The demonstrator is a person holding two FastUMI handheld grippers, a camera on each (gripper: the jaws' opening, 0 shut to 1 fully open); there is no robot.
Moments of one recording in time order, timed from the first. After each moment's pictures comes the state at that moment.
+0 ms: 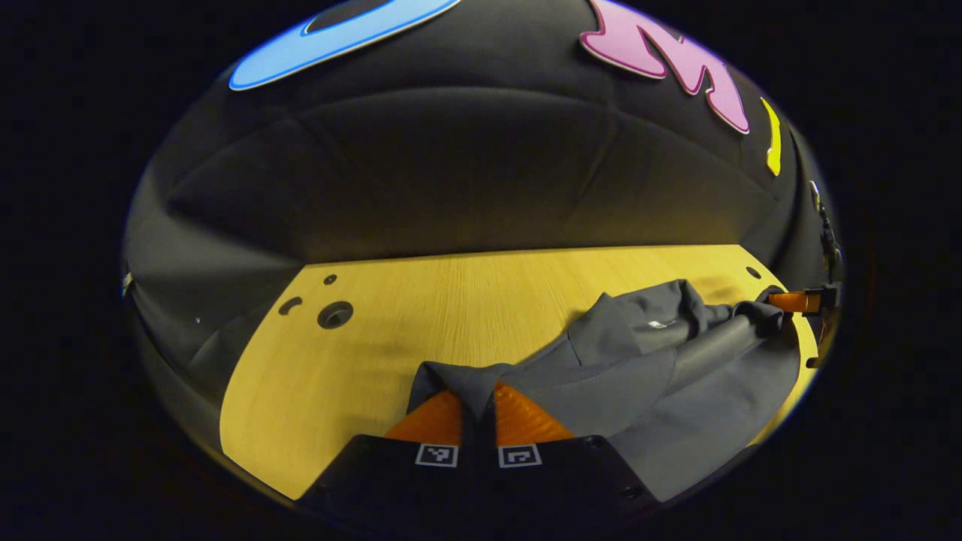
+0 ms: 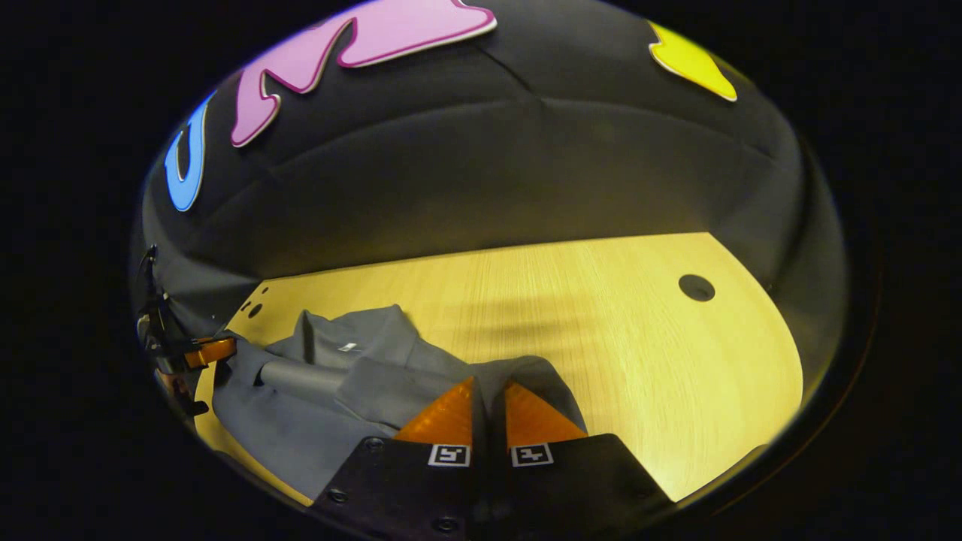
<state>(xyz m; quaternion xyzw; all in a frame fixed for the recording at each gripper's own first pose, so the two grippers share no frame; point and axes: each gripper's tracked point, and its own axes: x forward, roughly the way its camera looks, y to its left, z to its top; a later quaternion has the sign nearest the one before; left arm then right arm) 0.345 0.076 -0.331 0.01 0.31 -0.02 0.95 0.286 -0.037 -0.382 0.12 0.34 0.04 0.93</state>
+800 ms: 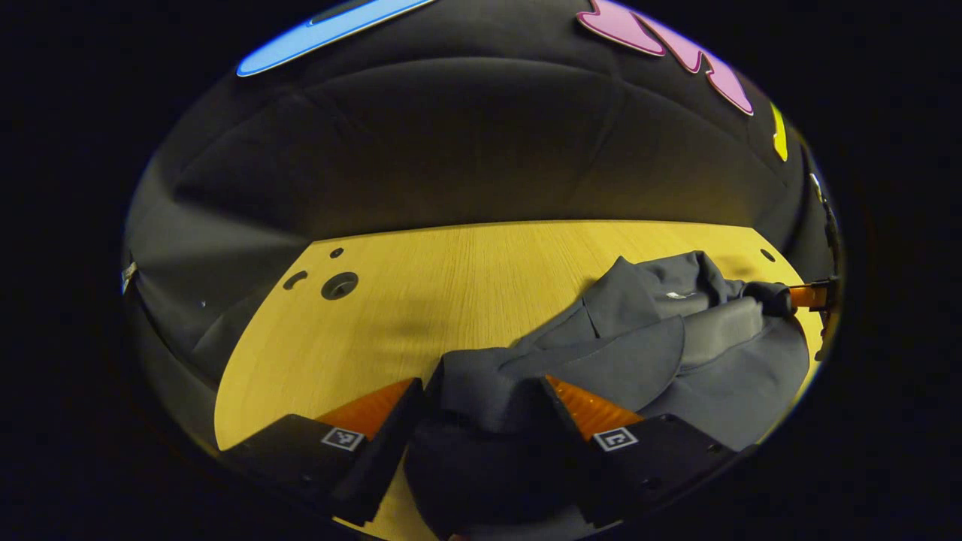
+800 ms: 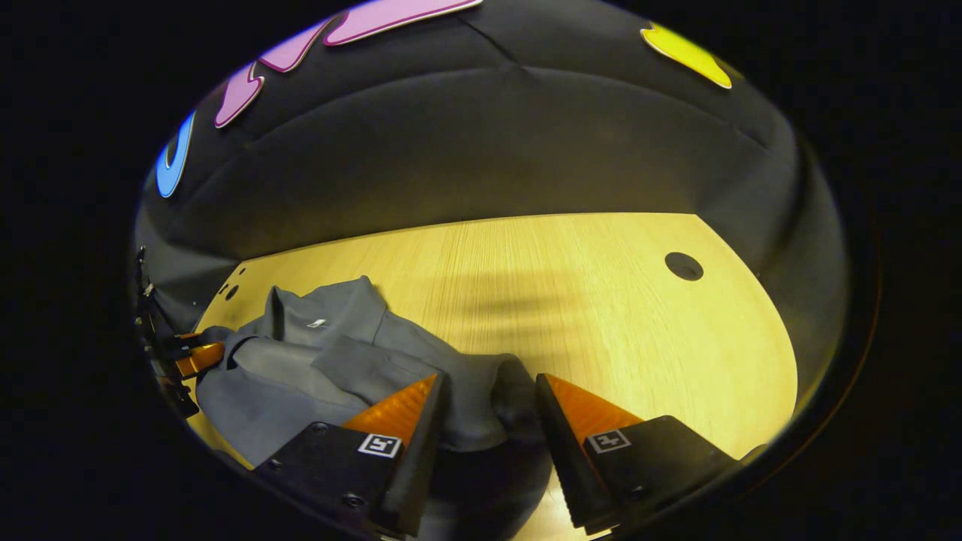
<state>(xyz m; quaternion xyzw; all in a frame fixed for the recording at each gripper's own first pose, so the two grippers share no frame) 0.326 0.080 -0.339 0.02 0.33 0.00 0.95 0.271 -0.052 -0.387 0.09 0.37 0.02 0.92</state>
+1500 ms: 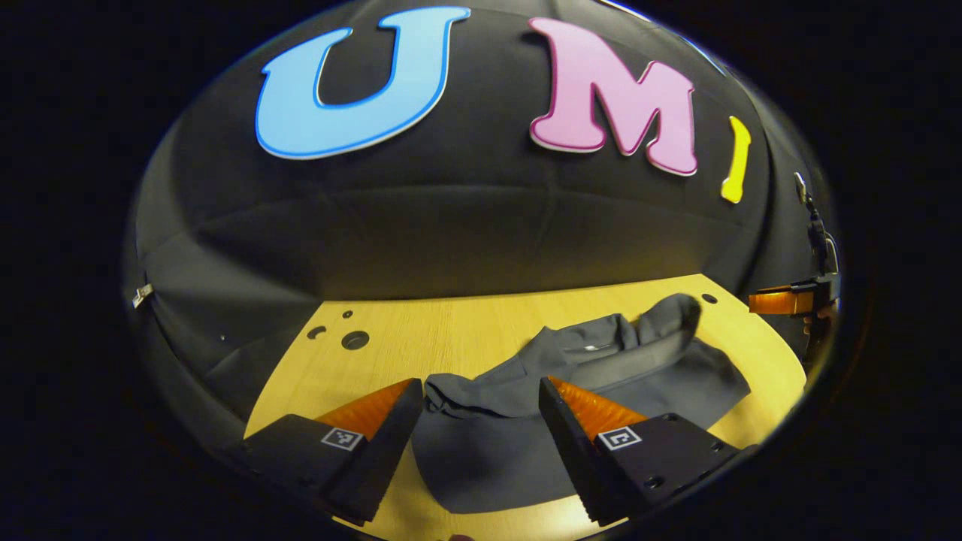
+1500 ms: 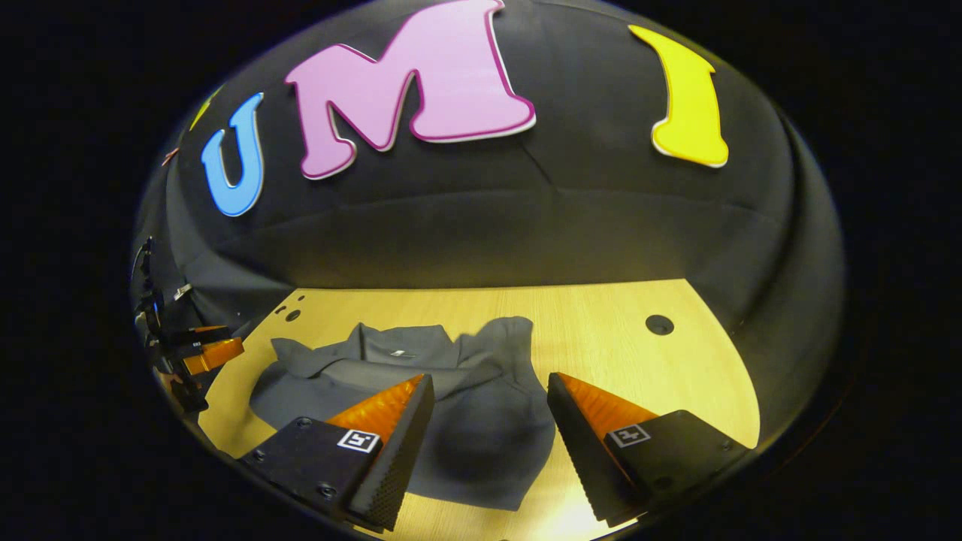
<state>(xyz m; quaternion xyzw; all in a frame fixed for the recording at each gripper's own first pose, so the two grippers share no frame) 0.244 0.049 -0.207 0.01 0.21 -0.05 0.98 0.206 -0.037 -0.243 0.07 0.26 0.07 0.96</state>
